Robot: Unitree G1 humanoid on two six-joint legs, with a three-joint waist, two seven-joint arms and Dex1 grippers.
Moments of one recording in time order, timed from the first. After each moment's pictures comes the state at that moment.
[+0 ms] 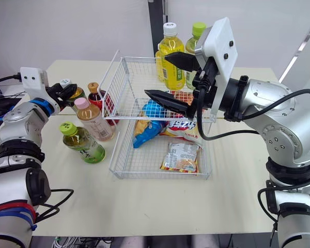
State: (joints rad) left arm -1.01 0.73 0.28 1.04 -0.20 0.06 -0.60; right arm -0.92 -0.59 -0.02 -0.50 0.74 0.86 0.61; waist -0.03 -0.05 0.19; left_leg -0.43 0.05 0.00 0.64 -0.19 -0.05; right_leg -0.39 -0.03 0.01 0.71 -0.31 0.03
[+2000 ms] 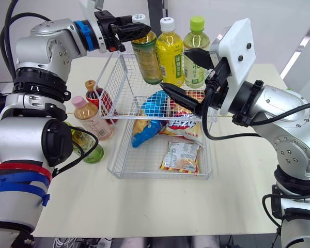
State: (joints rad) left arm -1.57 0.50 0.05 0.99 -0.21 0.38 -1.01; right arm -0.85 -0.62 -0.10 -0.62 0.75 0.93 0.45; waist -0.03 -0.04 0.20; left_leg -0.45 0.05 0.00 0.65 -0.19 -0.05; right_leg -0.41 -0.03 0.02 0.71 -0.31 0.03
